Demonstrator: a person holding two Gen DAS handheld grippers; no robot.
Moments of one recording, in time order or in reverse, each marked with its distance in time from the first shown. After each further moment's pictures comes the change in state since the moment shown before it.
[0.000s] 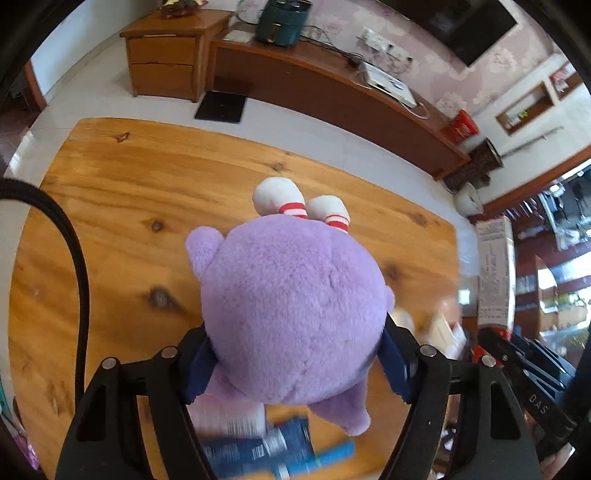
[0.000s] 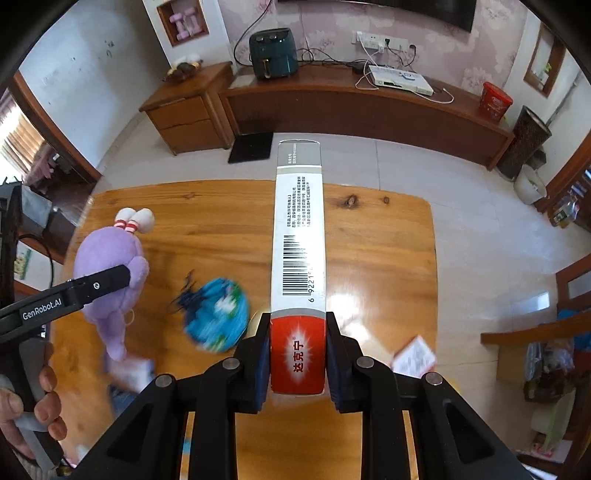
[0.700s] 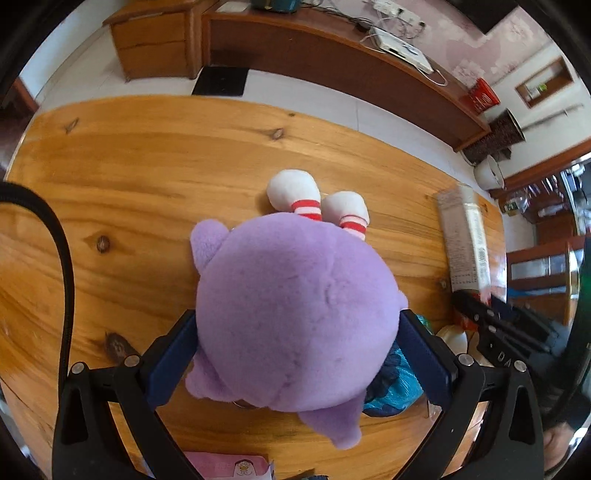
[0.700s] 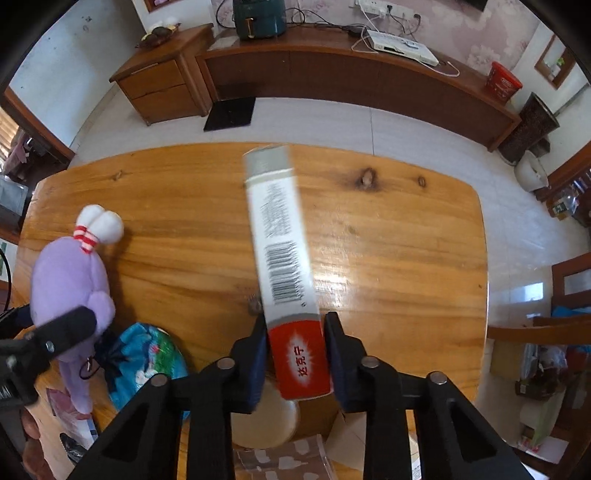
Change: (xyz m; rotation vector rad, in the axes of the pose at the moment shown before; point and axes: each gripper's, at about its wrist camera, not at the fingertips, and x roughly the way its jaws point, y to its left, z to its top) left arm 0.095 0.000 0.033 0.009 0.112 0.080; right arm 0.133 -0.008 0.044 0.001 0.136 -0.099
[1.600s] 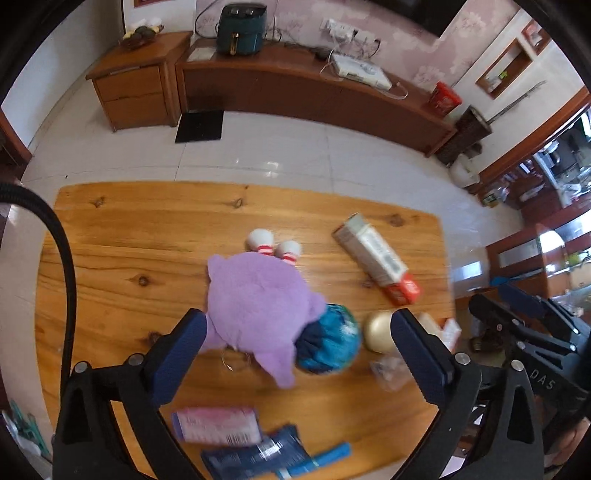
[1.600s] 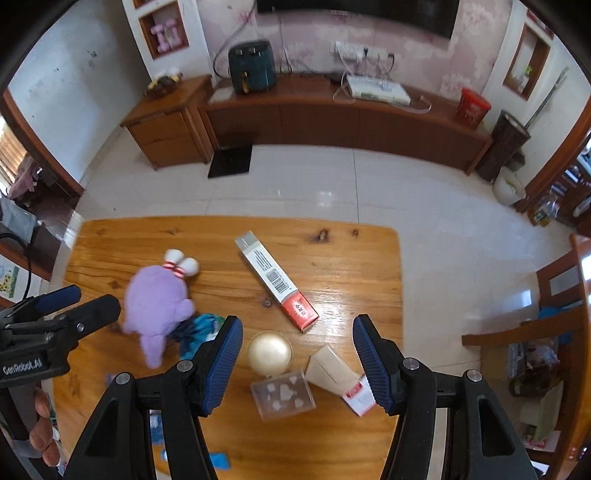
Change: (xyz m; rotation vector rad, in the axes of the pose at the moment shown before) left arm -0.080 -0.041 -0.002 0.145 -0.097 -0.010; right arm -0.114 -0.011 -0.012 0.027 -0.137 -0.001
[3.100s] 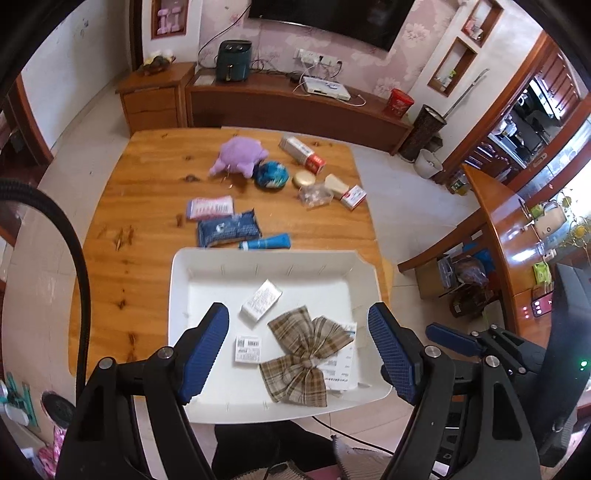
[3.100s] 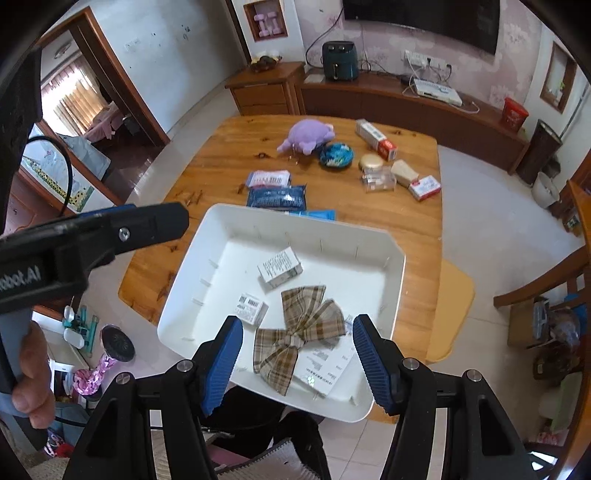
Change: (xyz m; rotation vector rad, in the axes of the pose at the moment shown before) left arm -0.232 -0.076 -0.304 0.054 -0.144 -0.015; right arm -0.242 0.047 -0.330 -0.180 -0.036 0.214
